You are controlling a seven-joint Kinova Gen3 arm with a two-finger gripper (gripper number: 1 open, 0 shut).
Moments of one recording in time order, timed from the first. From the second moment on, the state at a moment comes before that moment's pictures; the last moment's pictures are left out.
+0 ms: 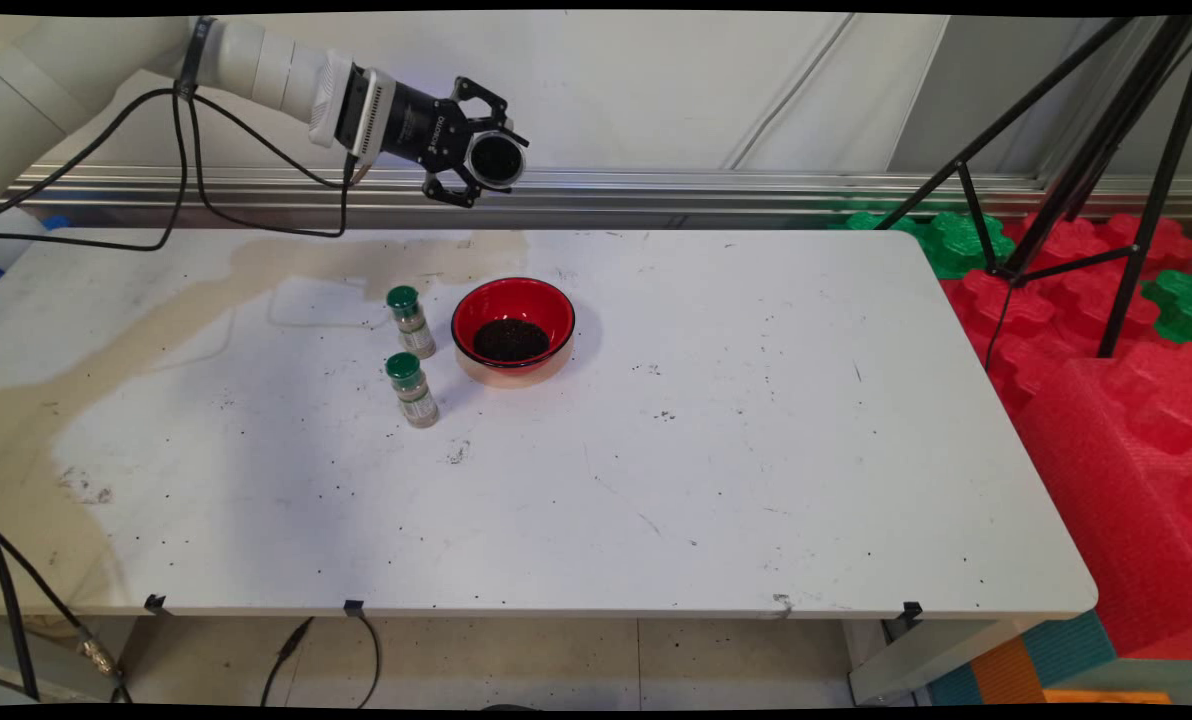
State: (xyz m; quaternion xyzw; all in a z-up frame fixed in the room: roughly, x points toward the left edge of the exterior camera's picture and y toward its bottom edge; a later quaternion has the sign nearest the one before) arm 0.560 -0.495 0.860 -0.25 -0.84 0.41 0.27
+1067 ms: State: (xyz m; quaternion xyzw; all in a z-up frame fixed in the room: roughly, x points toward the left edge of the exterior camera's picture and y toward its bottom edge) arm 0.530 -0.471 0.843 -0.35 -0.81 0.42 0.23
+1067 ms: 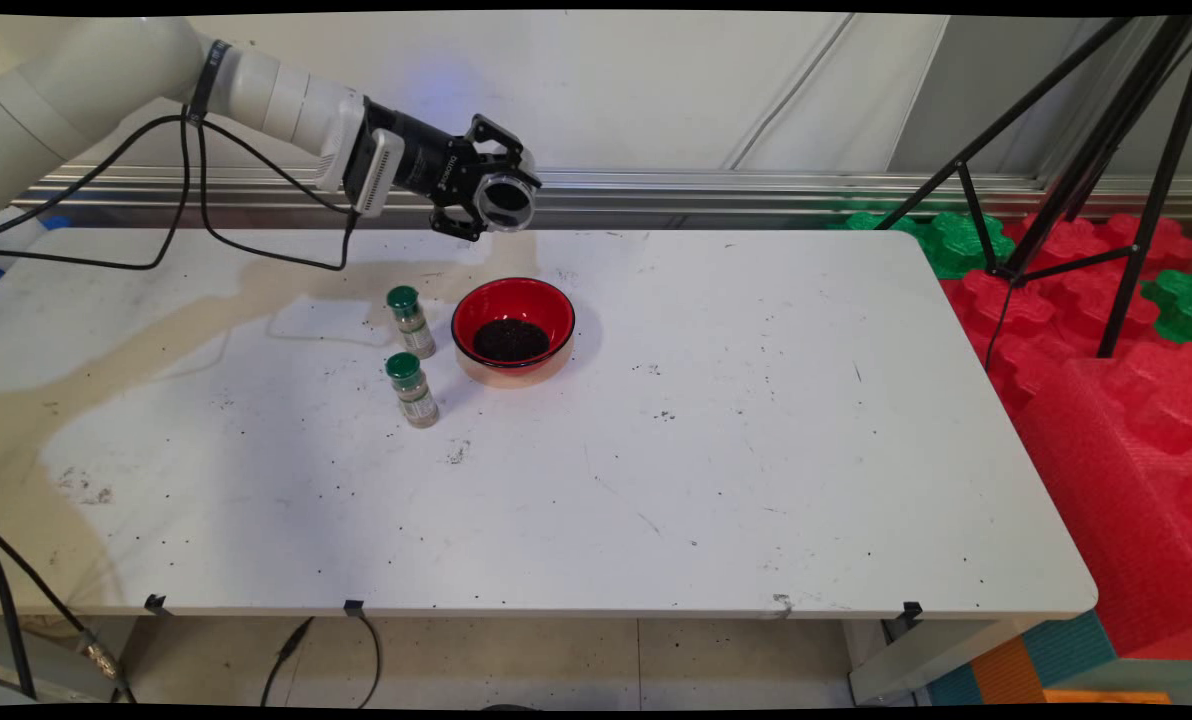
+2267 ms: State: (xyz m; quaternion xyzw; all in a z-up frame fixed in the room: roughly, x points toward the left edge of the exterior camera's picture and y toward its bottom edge) arm 0.520 -0.458 0.839 -0.45 -0.76 0.44 0.17
